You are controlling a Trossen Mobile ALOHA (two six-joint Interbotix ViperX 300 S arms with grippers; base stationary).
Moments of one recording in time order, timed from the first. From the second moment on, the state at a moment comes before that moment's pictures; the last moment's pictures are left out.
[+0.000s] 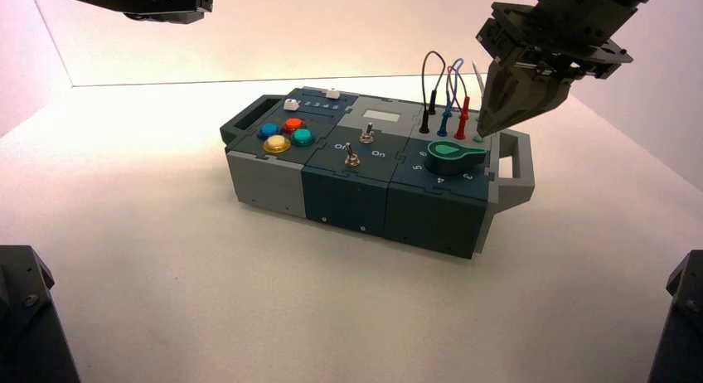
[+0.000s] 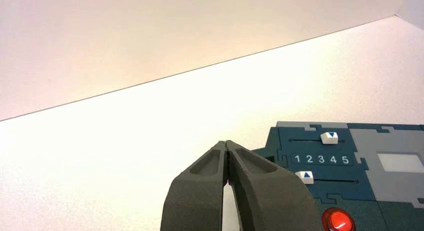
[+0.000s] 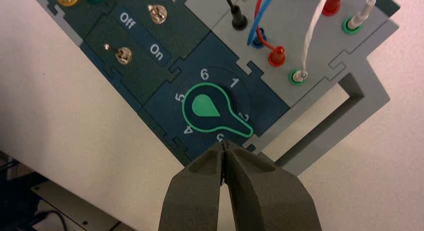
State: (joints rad) left arm -0.32 -0.31 1.10 -0.25 -0.32 0.25; right arm 0.47 -0.38 1.05 0.37 0.55 -0.20
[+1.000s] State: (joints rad) left arm -0.32 -0.31 1.10 -0.25 -0.32 0.25; right arm 0.47 -0.26 1.06 0.37 0.49 -0.19
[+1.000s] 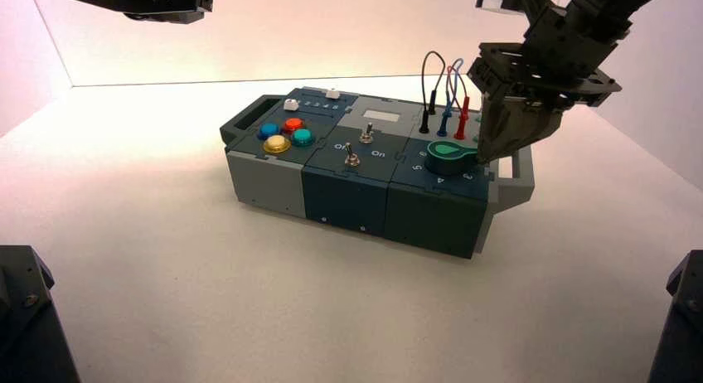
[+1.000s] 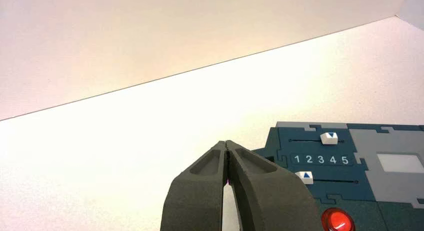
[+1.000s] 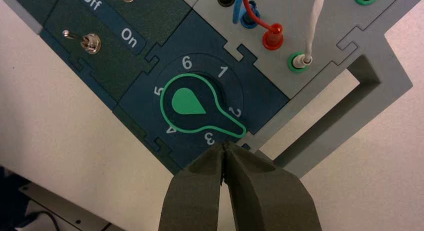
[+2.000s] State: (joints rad) left arm -0.32 -0.31 1.10 -0.25 -0.32 0.25; right arm 0.47 -0.23 1.03 0.36 0.49 -0.19
